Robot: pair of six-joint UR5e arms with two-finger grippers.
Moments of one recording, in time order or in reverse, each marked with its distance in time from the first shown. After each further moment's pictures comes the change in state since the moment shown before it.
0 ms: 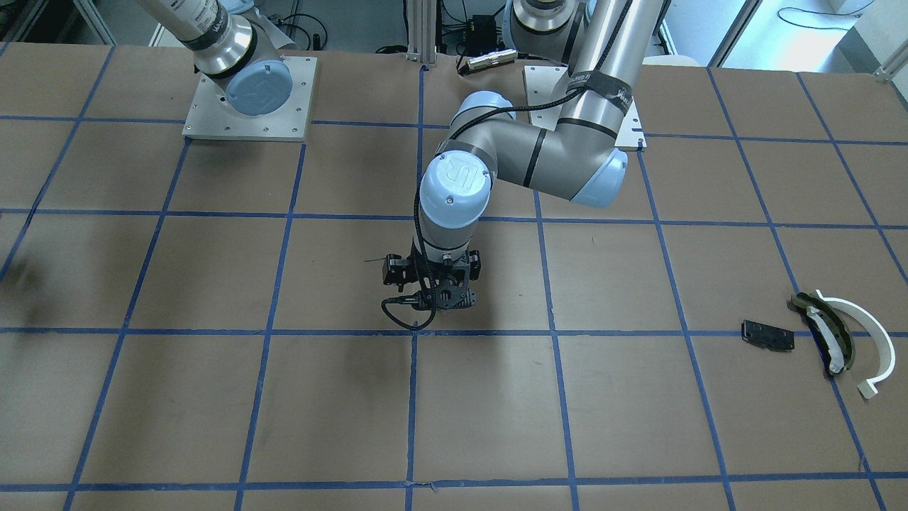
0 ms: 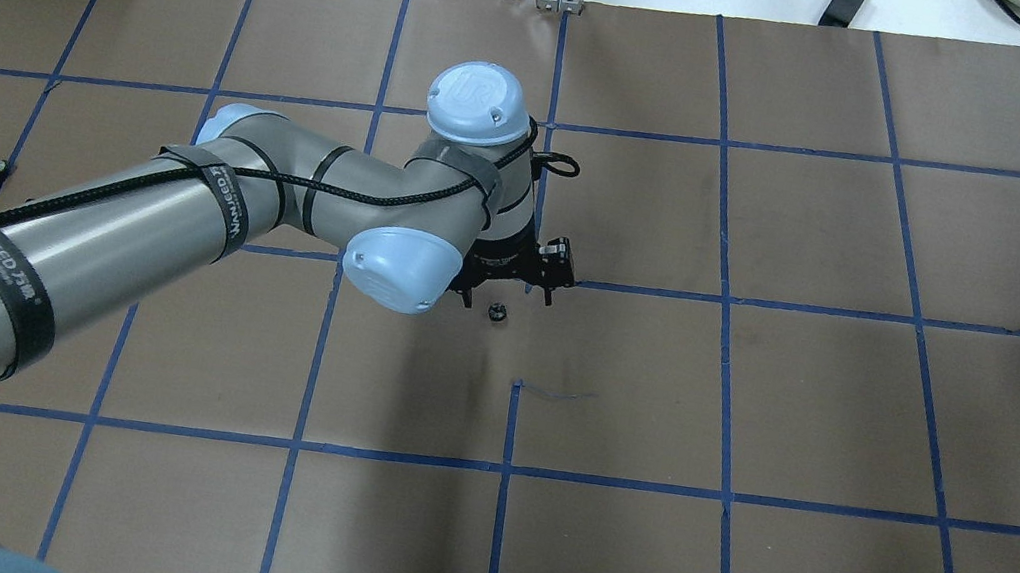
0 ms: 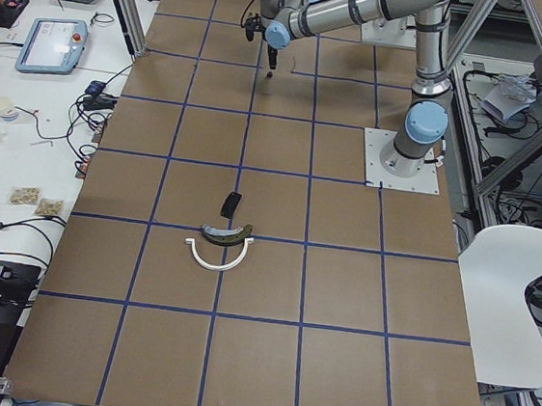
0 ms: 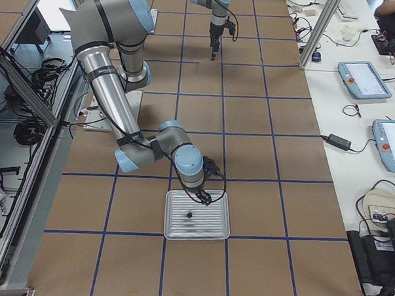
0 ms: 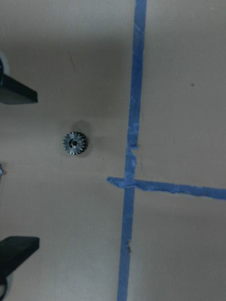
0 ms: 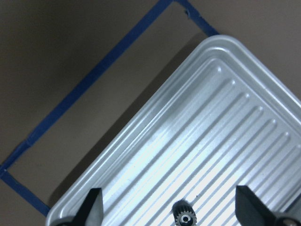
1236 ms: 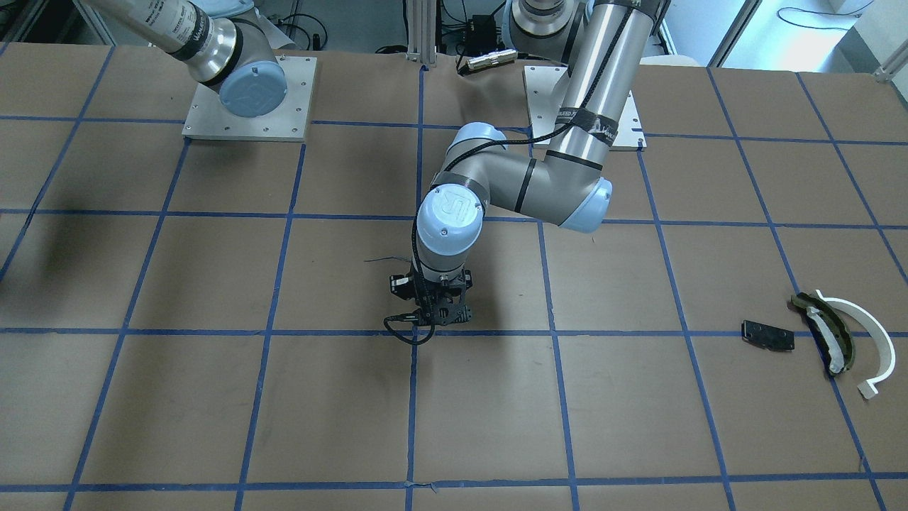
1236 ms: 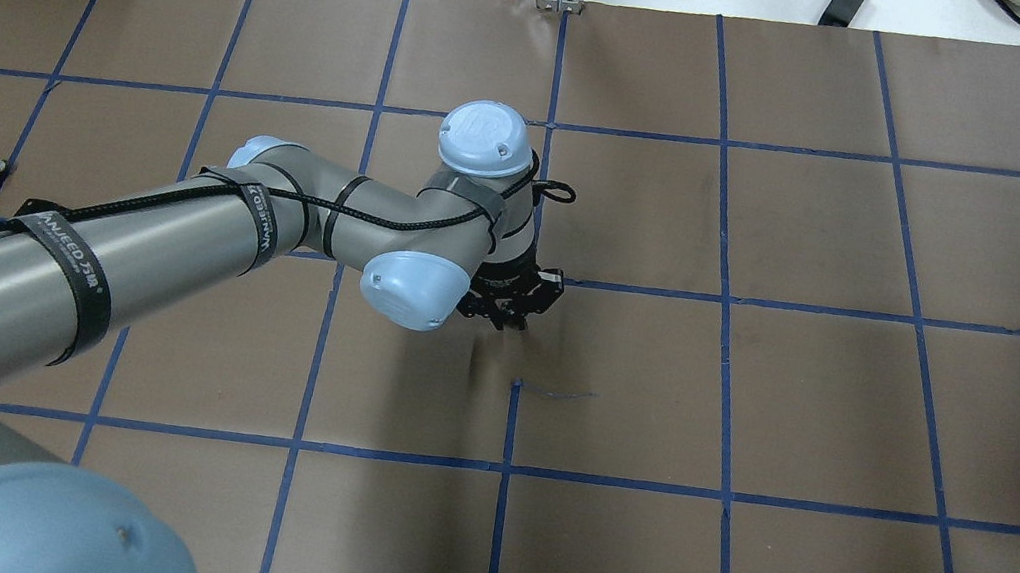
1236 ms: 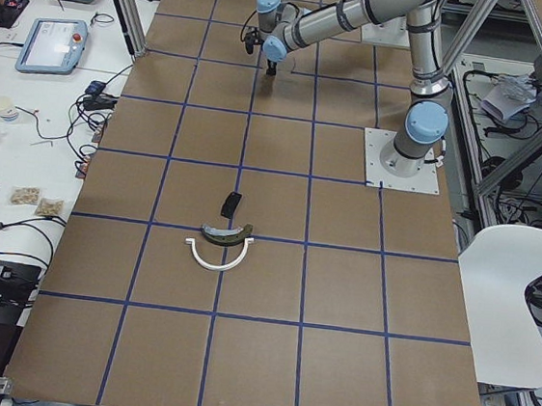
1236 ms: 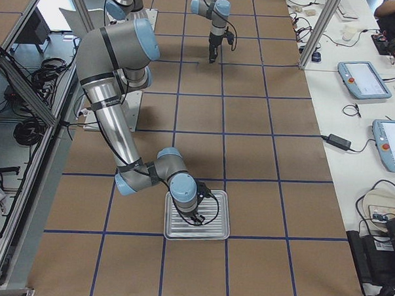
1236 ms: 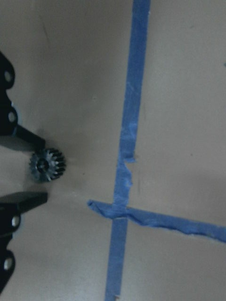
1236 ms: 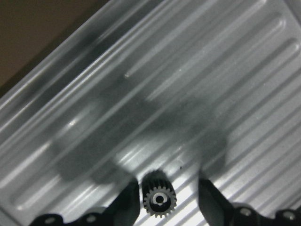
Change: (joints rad) left arm -0.001 -0.064 -0.019 0.057 -0.001 -0.005; right arm -0.044 0.144 -0.026 -0.170 -0.036 -0.162
